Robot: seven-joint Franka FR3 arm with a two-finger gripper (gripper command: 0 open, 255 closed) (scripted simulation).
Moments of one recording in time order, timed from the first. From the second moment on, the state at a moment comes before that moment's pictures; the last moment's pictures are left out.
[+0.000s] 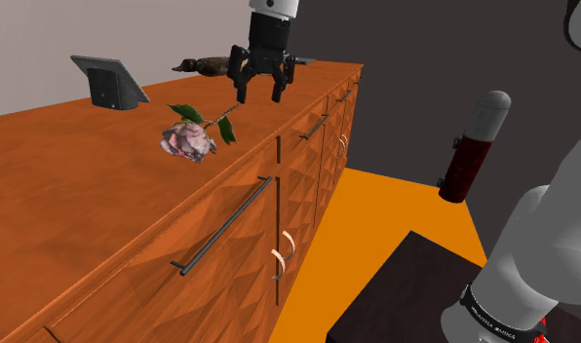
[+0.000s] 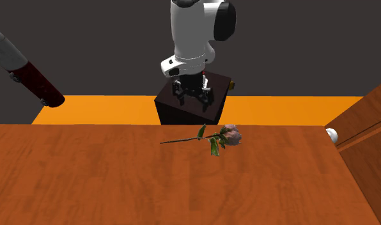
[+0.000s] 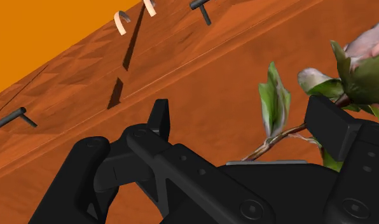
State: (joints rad) arm 0.07 -0.07 0.25 -1.66 0.09 1.77 0.37
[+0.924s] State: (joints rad) arm 0.12 0.15 0.29 -1.51 0.04 1.81 0.46
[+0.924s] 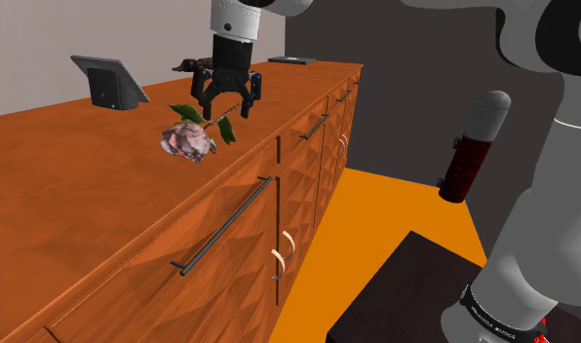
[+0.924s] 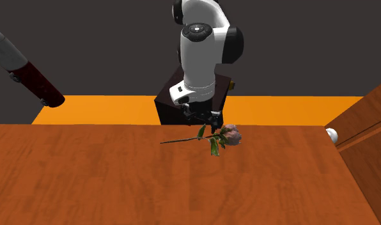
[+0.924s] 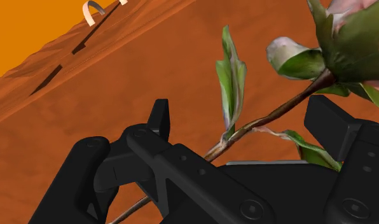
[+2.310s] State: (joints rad) arm 0.13 0.19 0.29 -1.32 0.02 1.67 0.47
